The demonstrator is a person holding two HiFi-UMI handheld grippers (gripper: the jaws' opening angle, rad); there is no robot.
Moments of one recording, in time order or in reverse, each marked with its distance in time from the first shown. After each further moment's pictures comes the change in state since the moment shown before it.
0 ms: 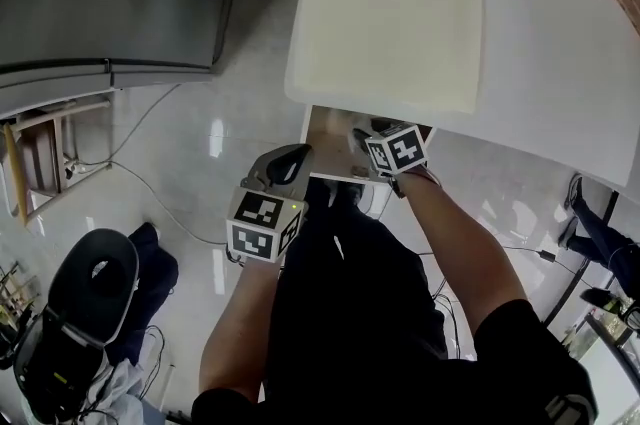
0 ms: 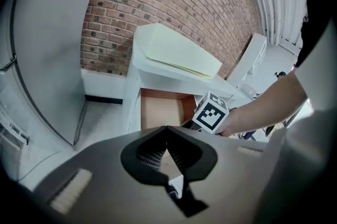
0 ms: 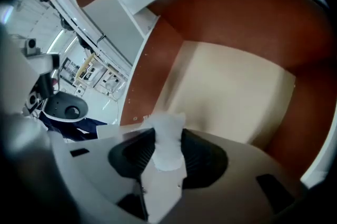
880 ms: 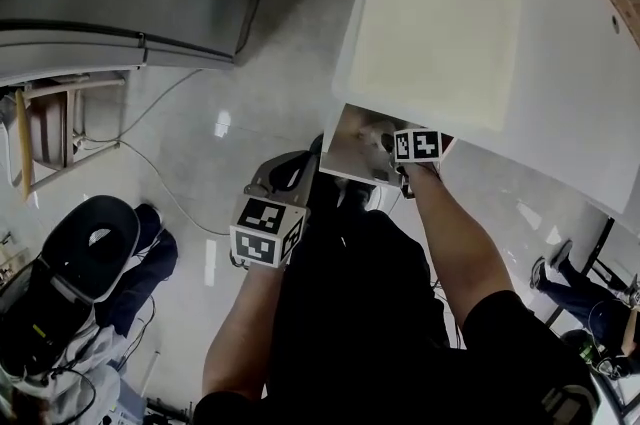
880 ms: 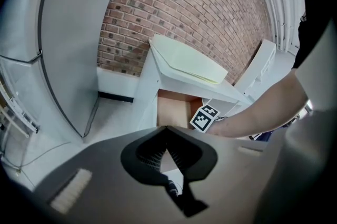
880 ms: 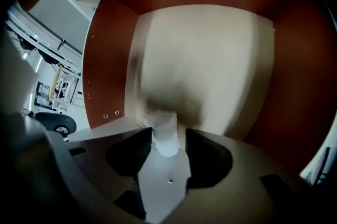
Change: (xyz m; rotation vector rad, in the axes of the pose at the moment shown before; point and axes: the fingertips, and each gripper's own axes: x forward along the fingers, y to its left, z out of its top) left arm -0.048 0.033 -0.015 -0.079 -0.019 0.068; right arm 0.037 -0.044 -0.047 0.308 0.102 -0.150
